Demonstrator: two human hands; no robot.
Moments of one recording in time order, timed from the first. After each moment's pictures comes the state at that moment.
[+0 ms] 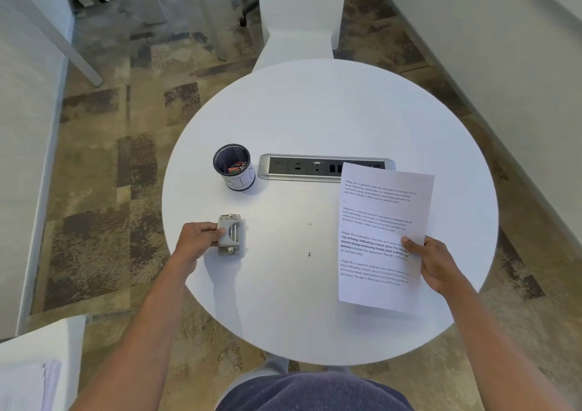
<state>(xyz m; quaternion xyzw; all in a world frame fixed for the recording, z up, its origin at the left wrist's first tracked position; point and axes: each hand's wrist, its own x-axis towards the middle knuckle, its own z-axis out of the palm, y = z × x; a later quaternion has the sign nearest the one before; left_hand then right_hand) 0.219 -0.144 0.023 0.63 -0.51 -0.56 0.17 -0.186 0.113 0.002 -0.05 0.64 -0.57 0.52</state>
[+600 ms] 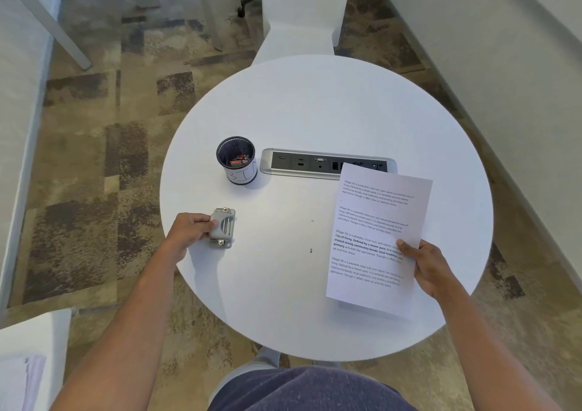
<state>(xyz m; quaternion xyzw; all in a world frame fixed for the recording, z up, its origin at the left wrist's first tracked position) 0.238 -0.168 0.012 0.63 -0.49 -0.58 0.13 -0.164 0.111 0.008 -0.04 0.66 -0.55 0.51</state>
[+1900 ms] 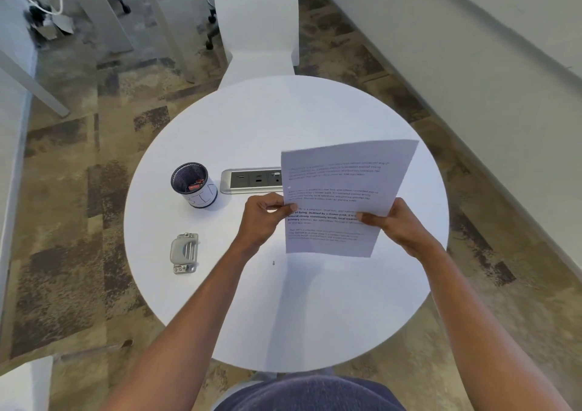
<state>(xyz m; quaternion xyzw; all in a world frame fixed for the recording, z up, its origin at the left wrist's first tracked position) 0.019 -0.072 0.087 0.39 -0.62 -0.63 0.25 -0.207 0.091 0.095 -0.30 0.66 -0.50 0.46</state>
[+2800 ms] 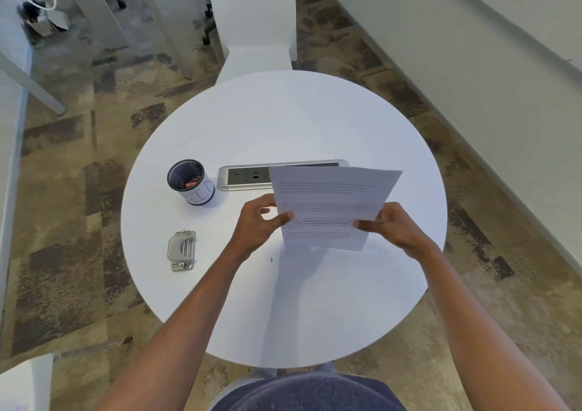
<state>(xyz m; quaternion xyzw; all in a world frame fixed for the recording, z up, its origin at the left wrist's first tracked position) 0.033 -0.068 0.077 0.38 -0.69 -0.58 0.21 -0.209 0.103 0.085 -0.34 0.67 -0.46 0.48</state>
